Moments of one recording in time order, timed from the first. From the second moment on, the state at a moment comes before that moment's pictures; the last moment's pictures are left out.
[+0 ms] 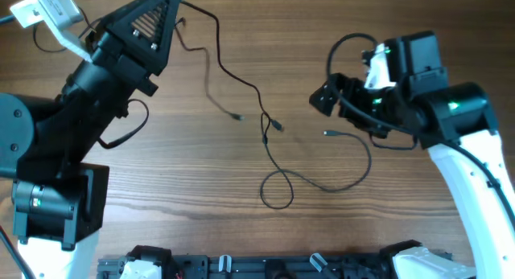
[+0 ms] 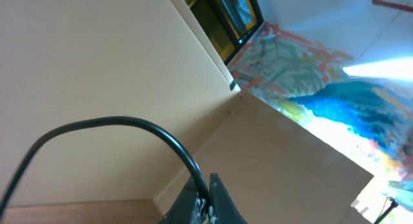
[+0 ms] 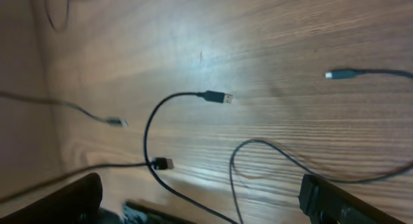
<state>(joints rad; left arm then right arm) -0.16 1.03 1.41 -0.02 0.52 -0.93 0.29 1.36 1.47 -1.17 -0.38 0.57</state>
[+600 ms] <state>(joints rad) -0.16 1.09 1.41 0.09 0.32 -1.17 0.59 1.62 1.47 -1.12 -0.41 0.36</state>
